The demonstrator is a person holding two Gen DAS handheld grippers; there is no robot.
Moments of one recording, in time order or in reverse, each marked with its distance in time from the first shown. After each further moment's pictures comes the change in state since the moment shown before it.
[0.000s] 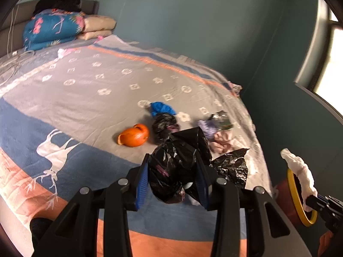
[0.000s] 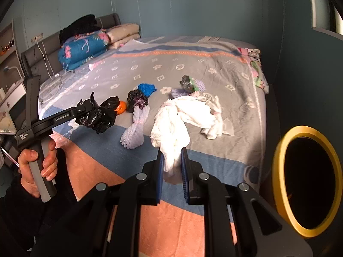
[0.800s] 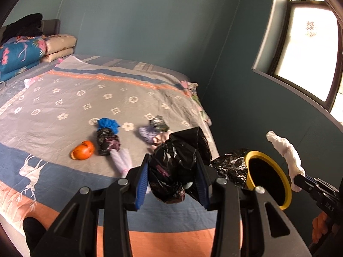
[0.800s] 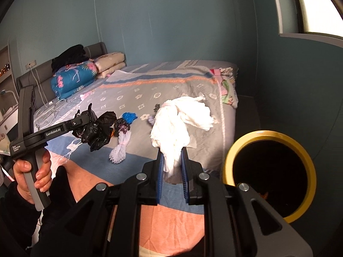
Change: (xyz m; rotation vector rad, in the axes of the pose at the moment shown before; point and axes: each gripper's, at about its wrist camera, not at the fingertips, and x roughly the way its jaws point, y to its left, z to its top) left arm -0.051 -0.115 0.002 0.175 -0.015 -0.177; right arm -0.108 -0.061 -0.019 0.090 -0.178 -0.070
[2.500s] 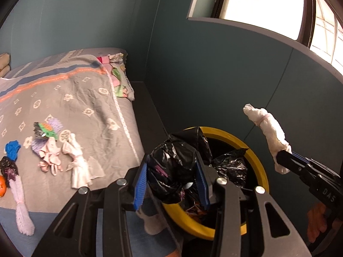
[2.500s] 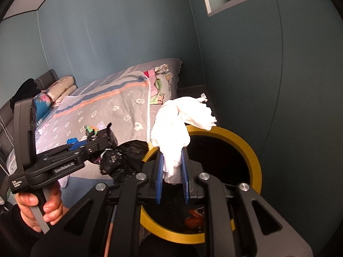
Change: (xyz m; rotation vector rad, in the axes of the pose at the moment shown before) left arm 0.163 -0.227 -0.009 0.266 0.220 -0.235; right arm -0.020 -0.183 -0.003 0.274 -0.007 -0.239
